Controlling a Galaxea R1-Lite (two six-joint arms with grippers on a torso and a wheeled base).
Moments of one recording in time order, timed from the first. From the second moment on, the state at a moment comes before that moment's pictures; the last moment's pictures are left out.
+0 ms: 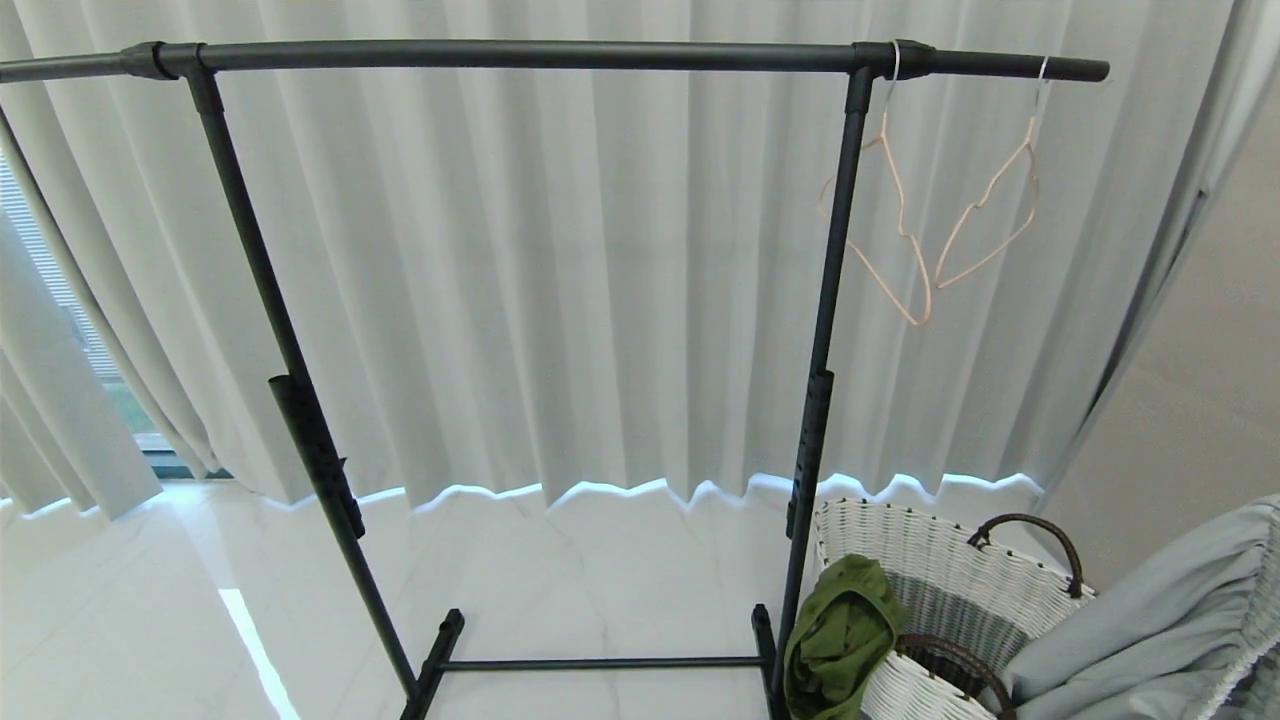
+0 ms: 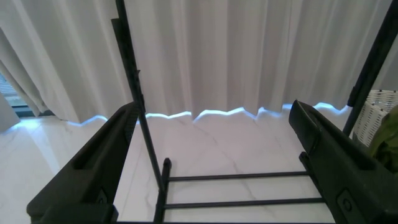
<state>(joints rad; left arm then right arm) 0.00 0.00 0.00 -0.01 -0.05 0.10 0.13 0.93 -0.86 0.45 -0.14 -0.49</state>
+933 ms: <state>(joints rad) 0.00 0.00 0.00 -0.01 -0.05 0.10 0.20 0.88 -0.83 0.45 -0.14 -0.49</state>
